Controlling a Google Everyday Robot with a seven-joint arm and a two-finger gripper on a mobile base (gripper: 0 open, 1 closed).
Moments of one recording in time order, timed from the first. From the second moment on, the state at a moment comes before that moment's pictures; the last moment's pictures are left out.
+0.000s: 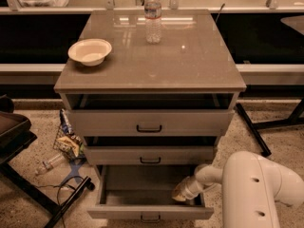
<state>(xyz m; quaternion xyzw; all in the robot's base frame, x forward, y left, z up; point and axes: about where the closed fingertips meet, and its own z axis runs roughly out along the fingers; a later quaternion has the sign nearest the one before) 0.529 -0.129 0.164 -0.57 0.78 0.20 0.17</state>
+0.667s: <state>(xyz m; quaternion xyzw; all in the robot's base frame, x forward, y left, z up) 0.471 -0.110 0.174 -0.56 0.79 0.22 0.14</state>
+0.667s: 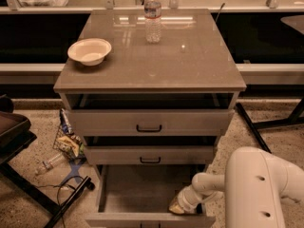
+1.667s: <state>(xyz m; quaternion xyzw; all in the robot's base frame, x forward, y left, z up) 0.408 -0.087 0.190 -0.58 0.77 0.25 0.10</state>
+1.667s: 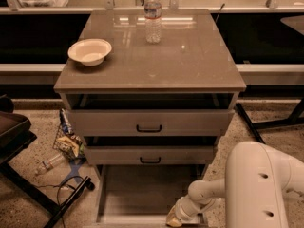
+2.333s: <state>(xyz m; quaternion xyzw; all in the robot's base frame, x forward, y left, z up) 0.373 -0.077 0.202 -0.59 0.75 0.28 0.08</state>
